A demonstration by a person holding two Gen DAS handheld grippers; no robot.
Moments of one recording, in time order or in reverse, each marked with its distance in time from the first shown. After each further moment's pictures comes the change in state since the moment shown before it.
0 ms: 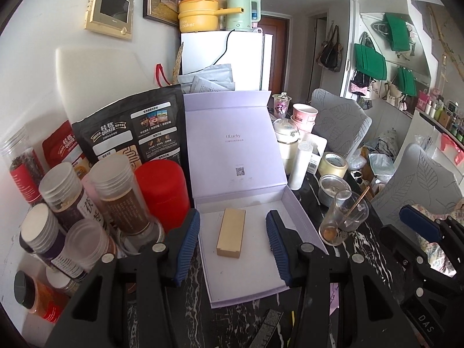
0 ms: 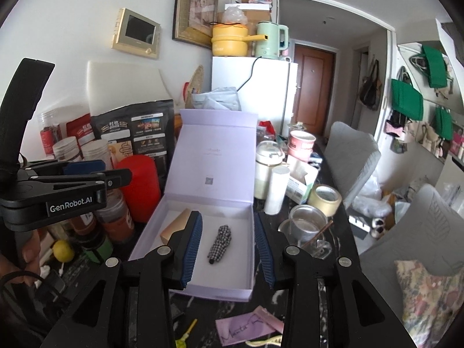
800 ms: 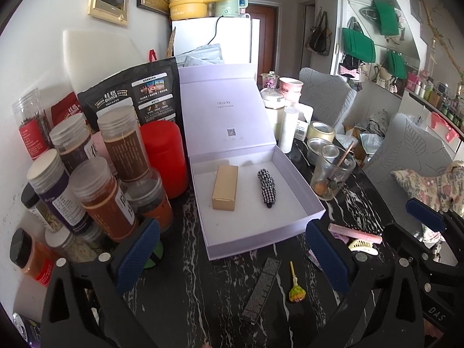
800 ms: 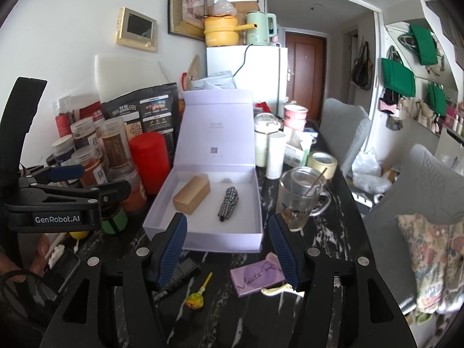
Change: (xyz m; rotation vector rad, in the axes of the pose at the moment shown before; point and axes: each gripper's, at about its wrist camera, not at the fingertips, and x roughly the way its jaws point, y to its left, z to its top) left arm -0.033 -0.004 -0.069 0.047 0.058 -0.038; right arm -0.046 0.003 -0.065 0.080 0.051 0.013
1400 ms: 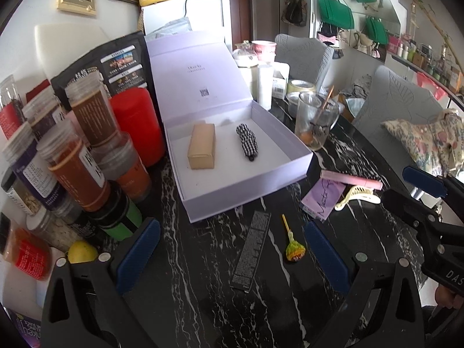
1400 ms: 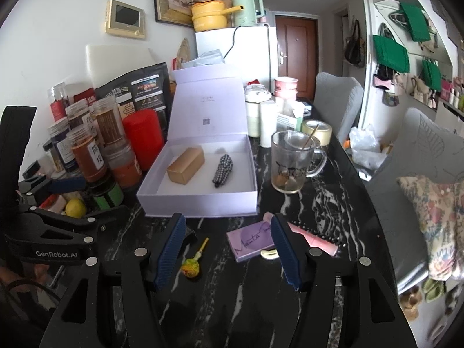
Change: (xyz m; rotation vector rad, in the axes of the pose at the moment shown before) left arm 0.023 -0.023 -0.056 0.123 0.106 -0.044; right arm 0.005 -0.014 -0.048 0.066 0.065 0.005
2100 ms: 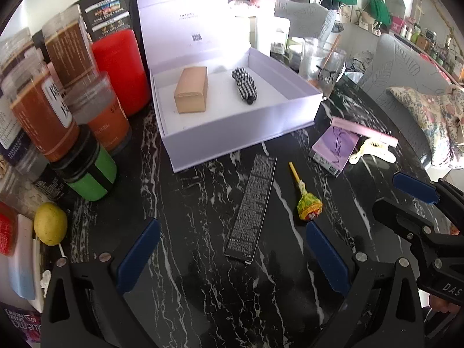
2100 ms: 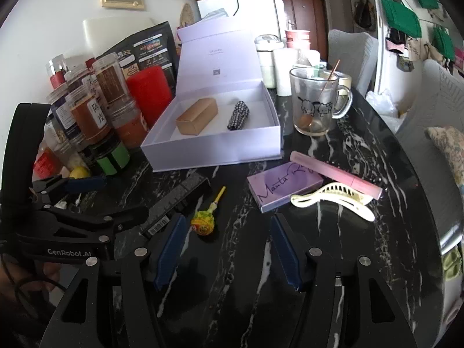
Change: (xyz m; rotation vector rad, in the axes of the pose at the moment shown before) left arm 0.053 0.003 -0.045 -0.010 0.154 -0.040; right arm 0.046 0.005 -0.053 0.056 0.152 0.097
